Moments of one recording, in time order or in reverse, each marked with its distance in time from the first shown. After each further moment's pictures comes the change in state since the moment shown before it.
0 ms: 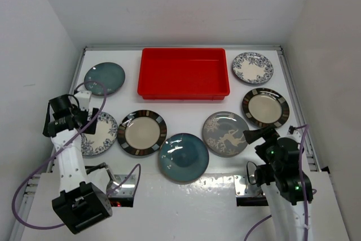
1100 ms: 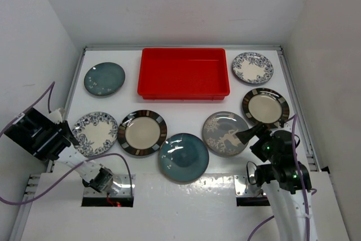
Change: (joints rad) left arm 0.520 0.875 0.257 -0.064 0.364 0.180; right arm 0.000 0.150 -0.005 0.053 -0.156 -0.071
